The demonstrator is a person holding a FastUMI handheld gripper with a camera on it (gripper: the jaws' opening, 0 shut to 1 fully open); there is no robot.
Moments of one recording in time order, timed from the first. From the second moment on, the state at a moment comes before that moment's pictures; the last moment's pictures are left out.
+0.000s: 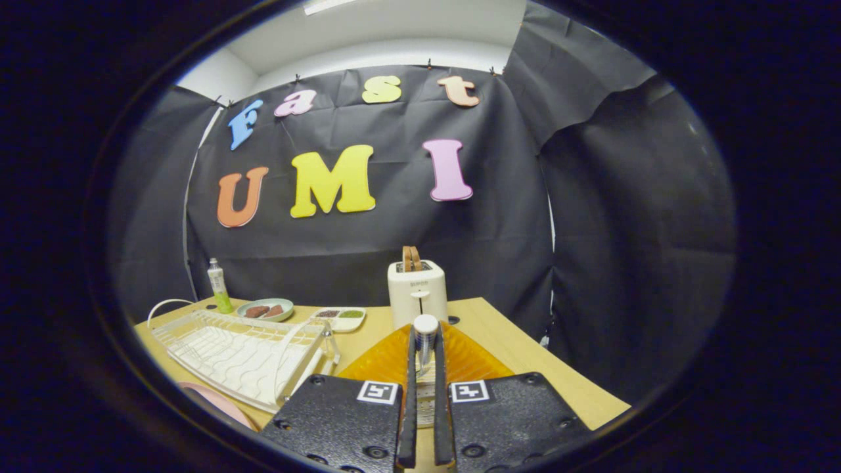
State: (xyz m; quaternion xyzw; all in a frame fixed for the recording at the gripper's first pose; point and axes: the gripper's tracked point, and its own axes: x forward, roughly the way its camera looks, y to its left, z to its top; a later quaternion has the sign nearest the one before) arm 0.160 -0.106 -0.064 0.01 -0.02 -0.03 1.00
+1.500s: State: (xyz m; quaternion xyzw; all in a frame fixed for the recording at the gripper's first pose) arm -0.022 0.172 -0.141 -0.01 0.14 0.20 0.97
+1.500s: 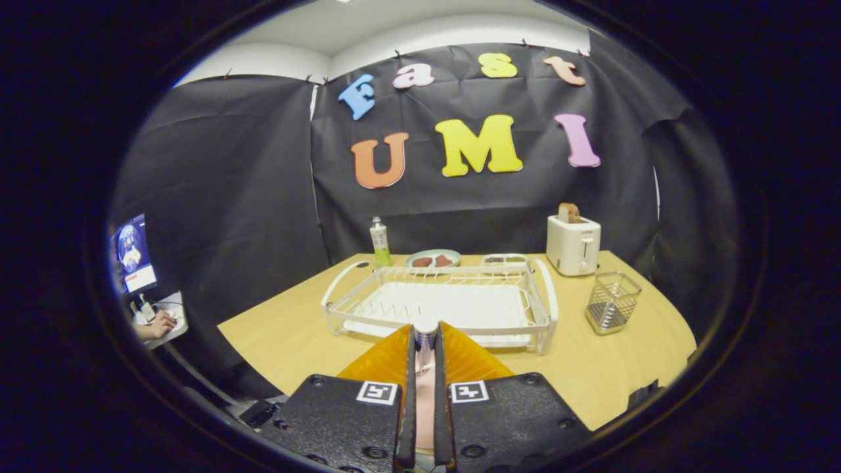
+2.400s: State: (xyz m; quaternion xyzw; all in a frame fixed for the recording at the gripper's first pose) arm 0.002 0.121 -0.122 -0.02 0.13 0.09 0.99
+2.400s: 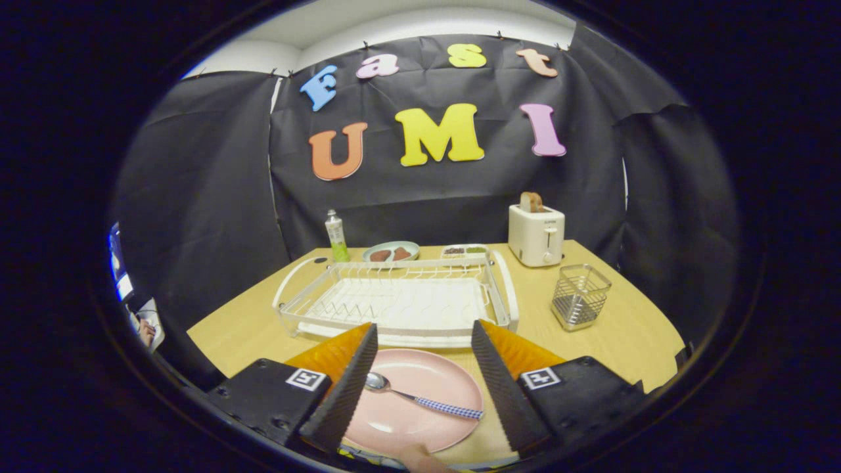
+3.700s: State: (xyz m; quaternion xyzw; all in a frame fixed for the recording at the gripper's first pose) arm -0.071 0.055 -0.057 -0.02 0.05 0.03 1.00
